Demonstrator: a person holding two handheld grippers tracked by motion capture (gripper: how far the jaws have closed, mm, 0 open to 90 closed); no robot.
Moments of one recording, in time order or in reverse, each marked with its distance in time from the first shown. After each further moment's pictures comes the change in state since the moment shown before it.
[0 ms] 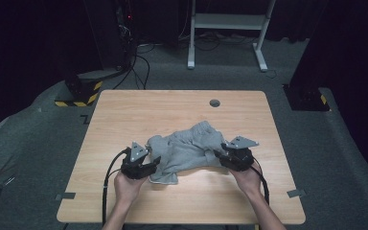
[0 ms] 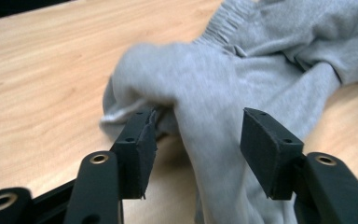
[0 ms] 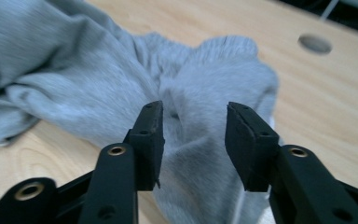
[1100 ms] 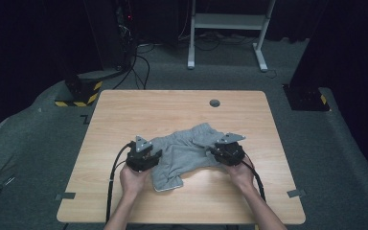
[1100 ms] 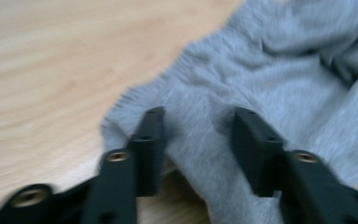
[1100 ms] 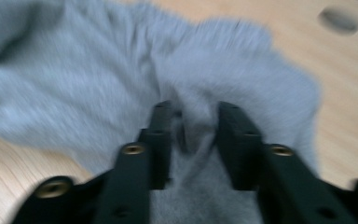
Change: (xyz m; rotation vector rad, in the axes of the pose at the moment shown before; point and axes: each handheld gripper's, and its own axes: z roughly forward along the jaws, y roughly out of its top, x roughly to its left) left arm 0.008 0.004 0.038 0.076 0.009 -0.046; right arm -0.005 -0.002 0.046 0.143 0.017 -0.040
